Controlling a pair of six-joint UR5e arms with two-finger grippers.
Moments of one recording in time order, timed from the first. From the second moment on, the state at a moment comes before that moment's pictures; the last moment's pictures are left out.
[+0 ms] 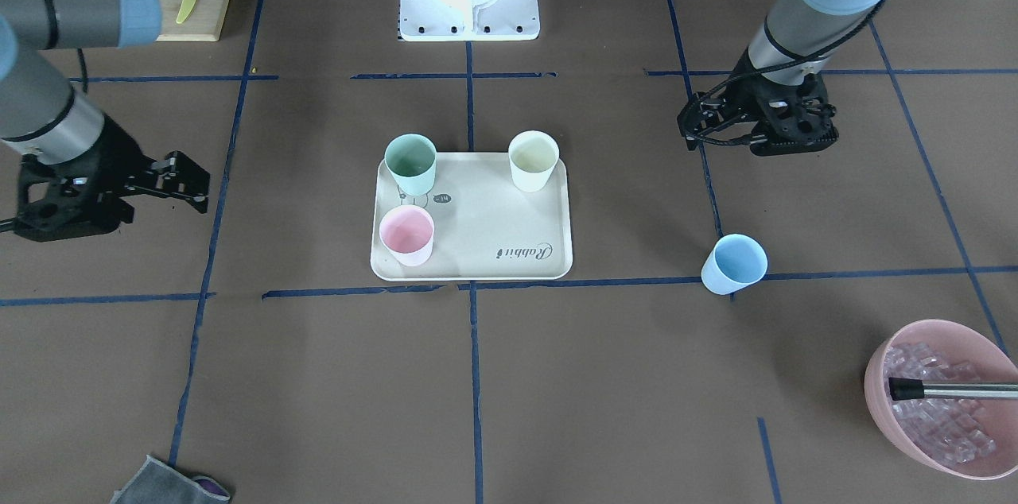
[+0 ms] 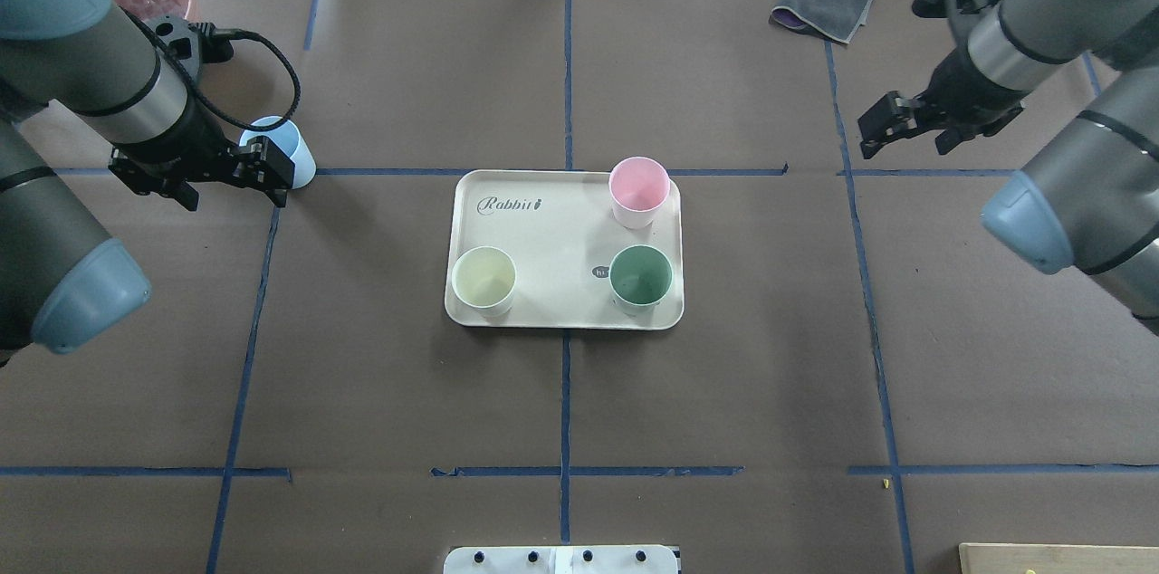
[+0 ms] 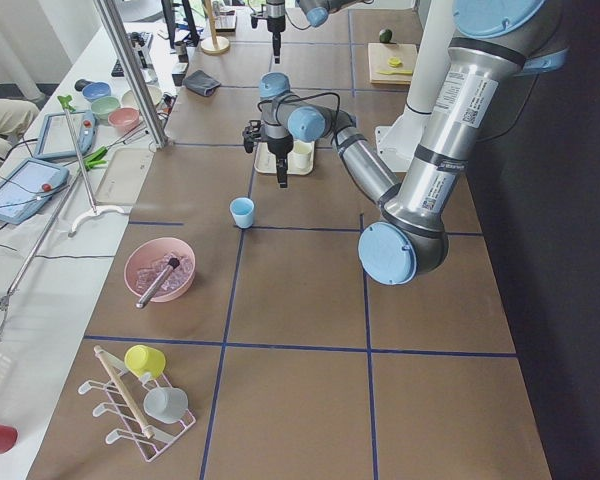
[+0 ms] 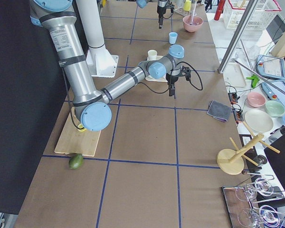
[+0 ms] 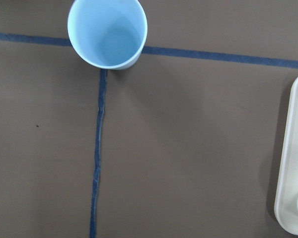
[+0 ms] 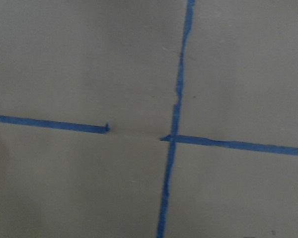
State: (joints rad) left arm -0.90 -1.94 -1.94 -1.37 -2.15 -0.89; right arm 1.04 -1.28 1.80 -1.55 2.25 0.60
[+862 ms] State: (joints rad) left arm -0.97 -1.95 -1.66 -1.63 -2.15 -0.91; right arm 1.21 -1.47 1.80 -1.54 2.31 0.20
